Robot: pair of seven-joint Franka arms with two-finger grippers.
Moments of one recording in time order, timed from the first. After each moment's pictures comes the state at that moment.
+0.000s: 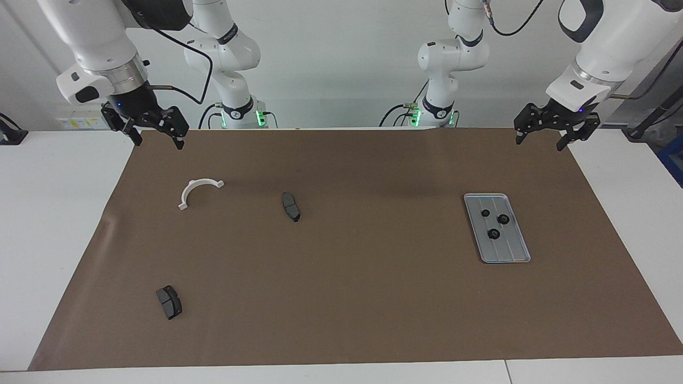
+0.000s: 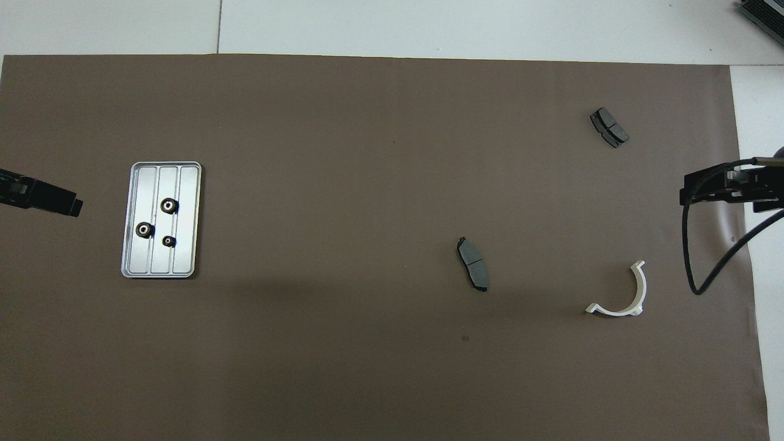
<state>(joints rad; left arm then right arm) 0.02 0.01 -0.04 -1.54 0.00 1.52 0.27 0.03 -0.02 -0.04 -1.58 -0.03 1.56 0.12</state>
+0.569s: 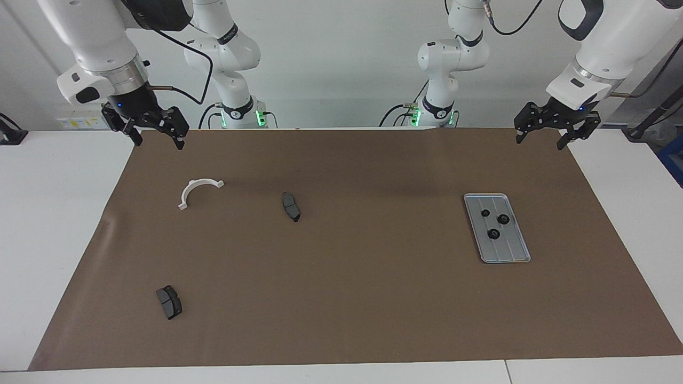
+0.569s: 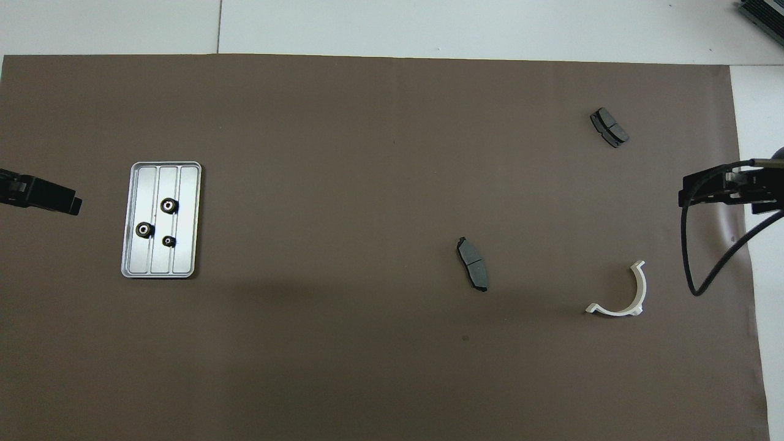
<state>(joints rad) 0.02 0.01 -0.03 -1.54 0.00 1.52 0.22 0.03 -0.02 -0.04 -1.59 -0.03 1.56 0.12</state>
